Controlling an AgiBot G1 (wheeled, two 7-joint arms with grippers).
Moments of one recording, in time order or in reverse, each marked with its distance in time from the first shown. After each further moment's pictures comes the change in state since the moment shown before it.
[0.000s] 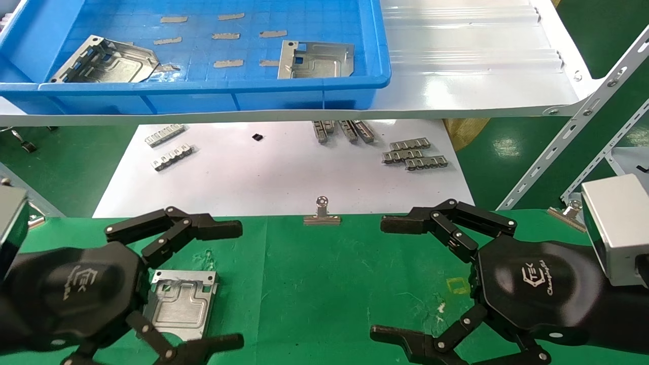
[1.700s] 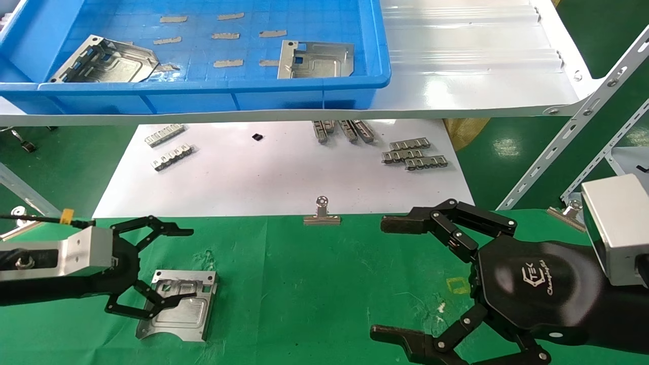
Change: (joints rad) left arm -0.442 0.141 0.511 0.907 0.247 0.082 0.823; right arm 0.000 0.000 0.001 0.000 -0.001 -0.001 0.001
